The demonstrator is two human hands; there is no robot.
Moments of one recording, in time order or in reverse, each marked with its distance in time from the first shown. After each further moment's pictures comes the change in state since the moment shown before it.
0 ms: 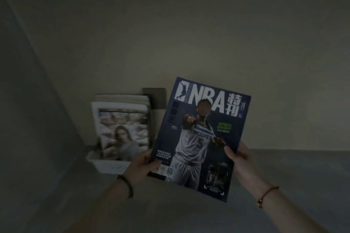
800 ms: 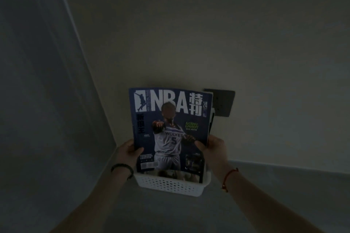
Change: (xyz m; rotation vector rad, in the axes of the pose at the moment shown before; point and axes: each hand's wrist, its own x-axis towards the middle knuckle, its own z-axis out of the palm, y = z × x) left_hand 0.096 -0.083 -0.222 0.007 0.563 -0.163; right_hand 0.091 0.085 0.263 -0.451 -0.034 -0.056
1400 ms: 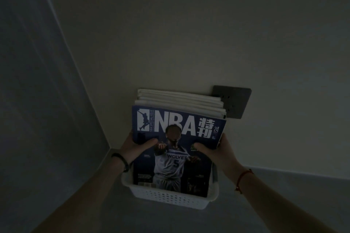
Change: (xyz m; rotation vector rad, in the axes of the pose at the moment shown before) left_hand 0.060 0.000 0.023 -0.012 -0.207 -0.014; right_hand 0.050 0.032 0.005 -0.032 -0.097 0.008
